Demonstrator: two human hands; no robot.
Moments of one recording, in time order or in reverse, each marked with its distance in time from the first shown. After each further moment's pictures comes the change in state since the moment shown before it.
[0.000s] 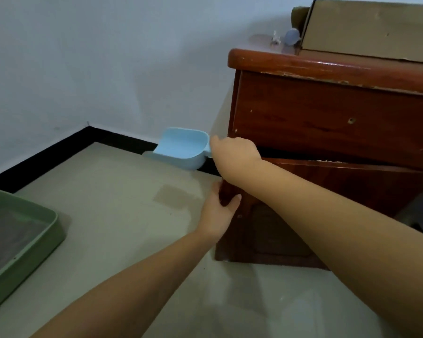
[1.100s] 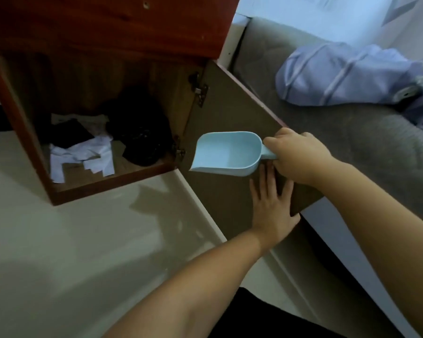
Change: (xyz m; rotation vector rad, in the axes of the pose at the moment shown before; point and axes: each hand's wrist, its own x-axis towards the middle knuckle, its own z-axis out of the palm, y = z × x) left_hand -0.270 0.014 0.228 0.374 -0.706 0.831; right_hand -0.316 0.104 -0.011 -0.139 -0.554 0.820
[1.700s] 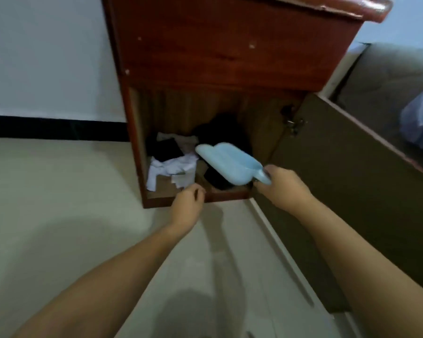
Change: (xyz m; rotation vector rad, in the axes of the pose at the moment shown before) left_hand -0.032 -0.276 -0.145 -0.160 0.230 -0.768; right_hand 0.130 -0.120 0.042 0.721 0.026 -0.145
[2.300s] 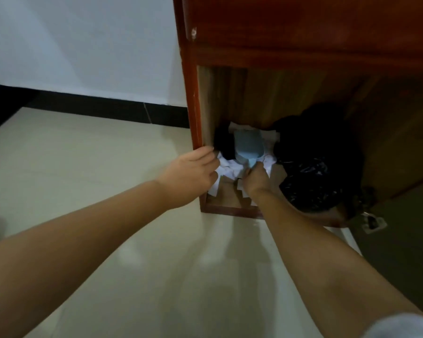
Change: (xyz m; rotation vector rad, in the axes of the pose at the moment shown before) left_hand 0.090 -0.043 -0.132 1.706 -0.320 0.673; right_hand 0.211 -0.106 0.234 0.462 -0.028 0.078
